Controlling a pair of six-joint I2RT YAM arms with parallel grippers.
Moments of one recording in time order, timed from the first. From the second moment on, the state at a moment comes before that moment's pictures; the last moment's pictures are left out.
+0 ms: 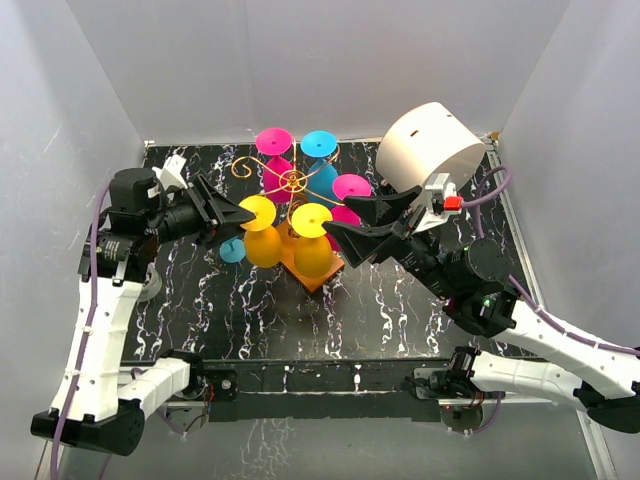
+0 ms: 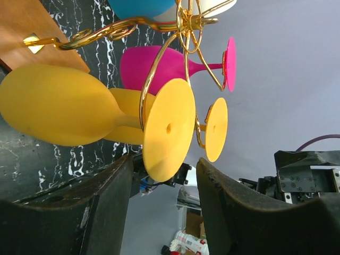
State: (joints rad) left arm -0.15 0.99 1.34 -0.89 0.62 -0.91; right arm 1.05 0.83 0.95 0.31 0.13 0.25
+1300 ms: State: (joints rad) left arm -0.09 1.32 1.28 -0.93 -0.09 -0.59; right arm 1.05 0.77 0.93 0.26 0.20 0.25
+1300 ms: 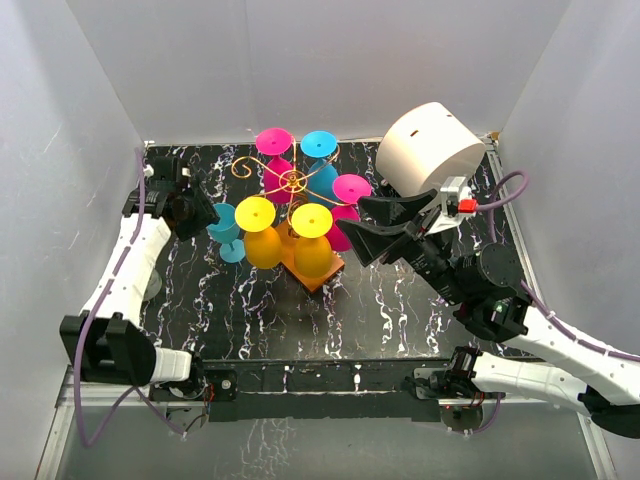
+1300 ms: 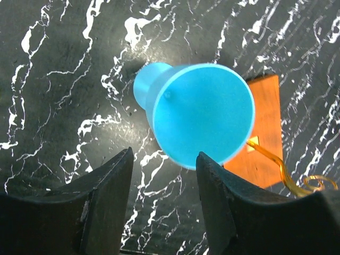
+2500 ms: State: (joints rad) left arm -0.02 1.29 1.31 -0.89 -0.21 -0.43; right arm 1.05 0.82 0.99 0.23 0.22 0.35
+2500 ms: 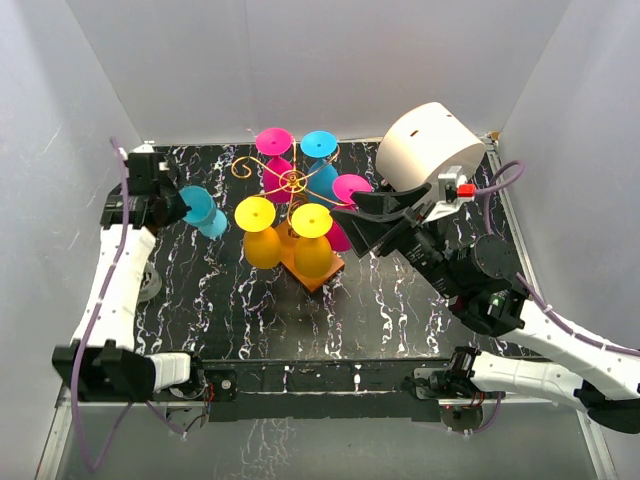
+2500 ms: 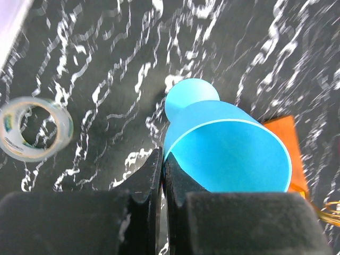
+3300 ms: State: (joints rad) left arm -0.02 0.76 1.37 -0.39 -0.05 -0.64; right arm 1.05 1.37 1.54 0.26 0.34 0.87
